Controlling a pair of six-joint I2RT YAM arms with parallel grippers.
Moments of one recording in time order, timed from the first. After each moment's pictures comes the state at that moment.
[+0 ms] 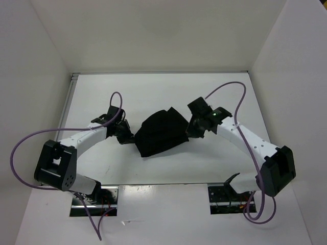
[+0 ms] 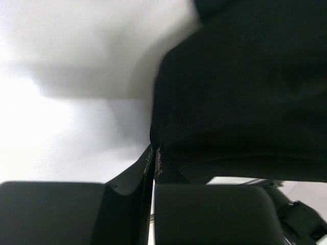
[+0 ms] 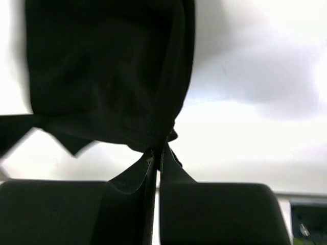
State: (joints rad) left arm -0.30 1.42 0.80 -0.46 0.26 -0.79; right arm 0.60 1.35 1.09 -0.86 0.07 0.97
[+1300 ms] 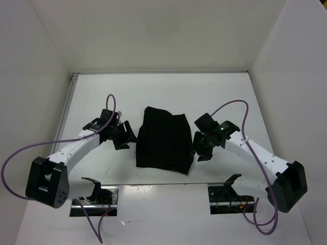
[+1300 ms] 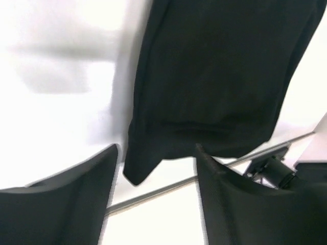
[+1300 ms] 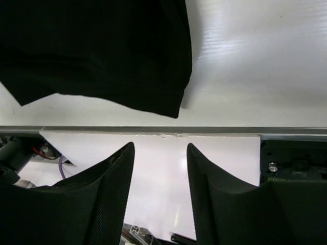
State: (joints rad) left arm -0.28 1.28 0.76 -0.54 0.34 -0.73; right arm 0.62 1.15 0.90 -1.02 -0.11 0.95
